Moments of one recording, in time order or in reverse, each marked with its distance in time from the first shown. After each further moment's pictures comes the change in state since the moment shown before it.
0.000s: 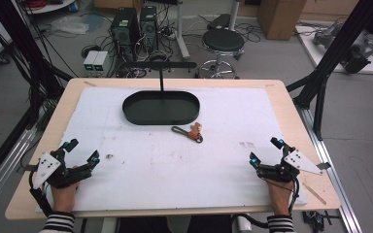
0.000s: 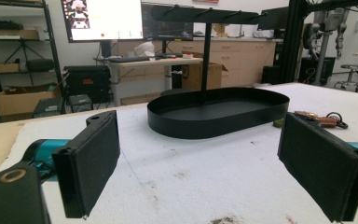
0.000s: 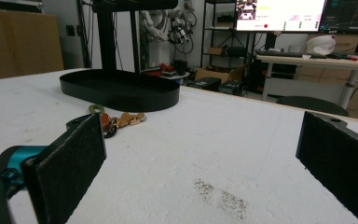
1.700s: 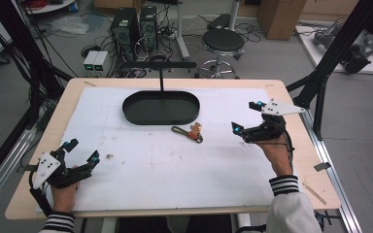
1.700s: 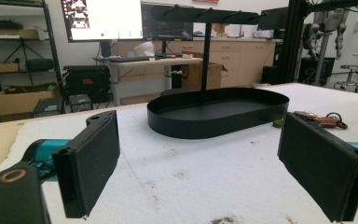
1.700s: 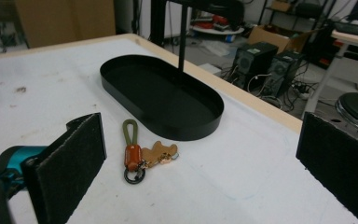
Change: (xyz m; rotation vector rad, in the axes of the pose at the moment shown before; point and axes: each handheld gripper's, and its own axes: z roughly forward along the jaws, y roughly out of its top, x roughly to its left) left arm 0.000 0.000 0.000 0.000 -0.002 -0.001; right arm 0.005 0.119 0.092 0.268 0.243 -0.122
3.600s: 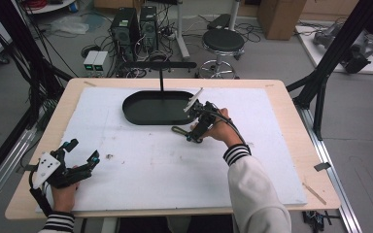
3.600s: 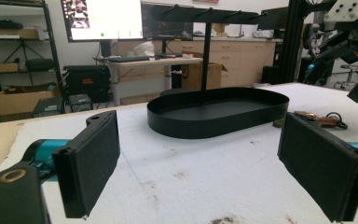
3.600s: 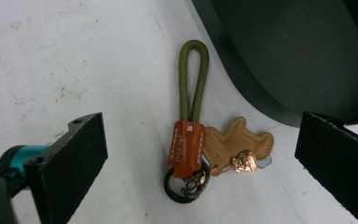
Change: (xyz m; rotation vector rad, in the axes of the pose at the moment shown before) left arm 0.000 0.000 0.000 -0.001 0.001 0.000; right arm 0.050 0.024 0.182 0.712 0.273 -0.224
